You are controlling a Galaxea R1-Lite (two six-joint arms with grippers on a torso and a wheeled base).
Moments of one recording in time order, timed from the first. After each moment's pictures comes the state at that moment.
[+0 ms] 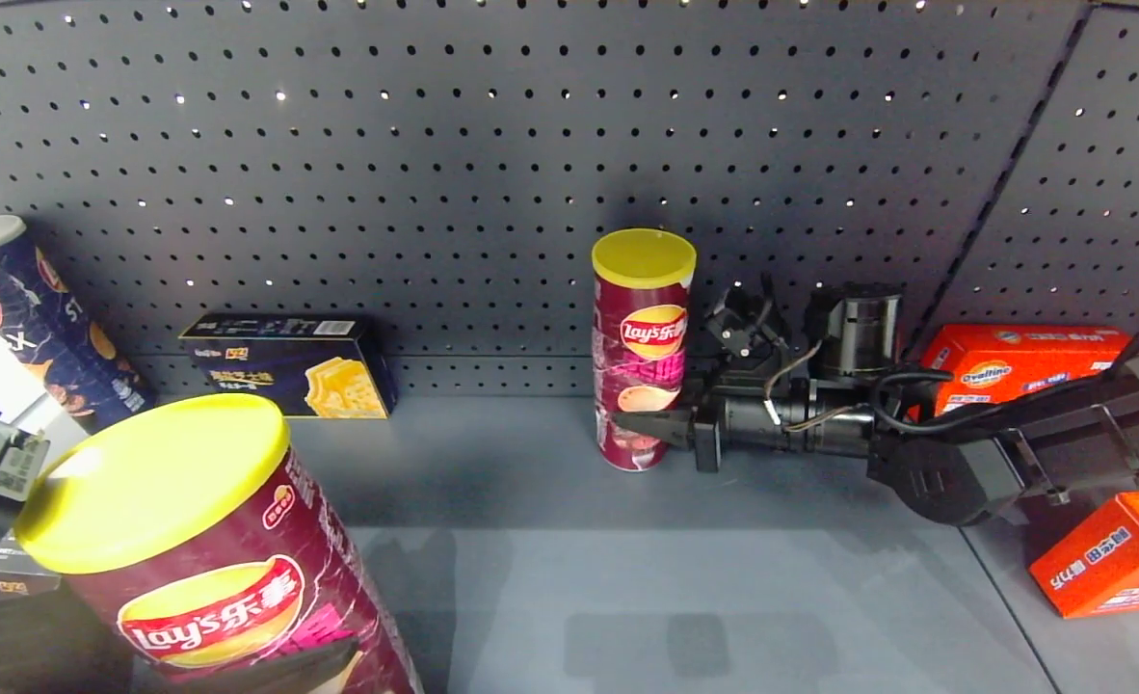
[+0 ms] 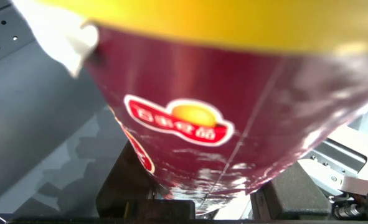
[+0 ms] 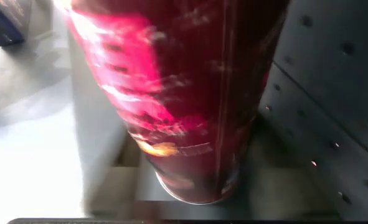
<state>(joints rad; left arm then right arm) -0.48 0.99 -0.52 -0.18 -0.48 0.10 0.51 1.98 -1.12 -0.68 0.66 -0.22</state>
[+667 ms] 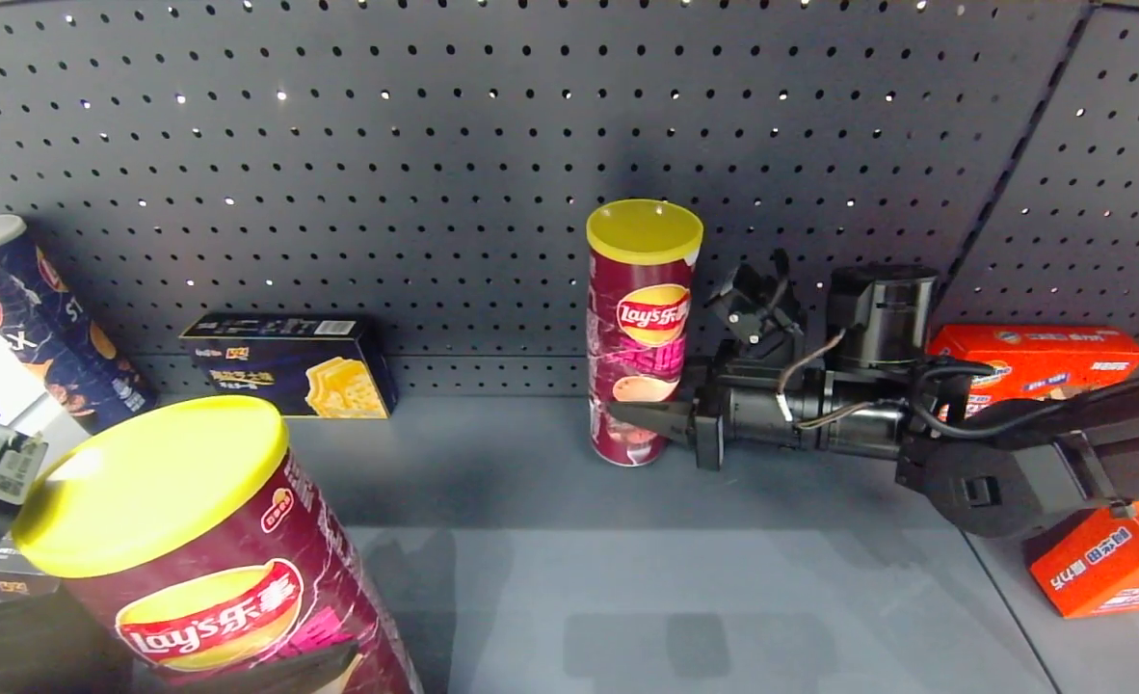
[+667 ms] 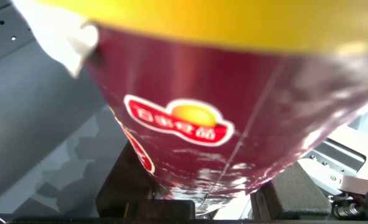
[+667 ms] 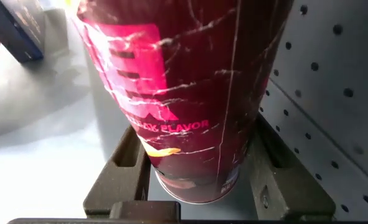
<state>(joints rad) -0.48 0.99 -0.52 -0.19 -0.48 0.10 0.56 1.88 -1.07 -0.68 0.58 -0.22</state>
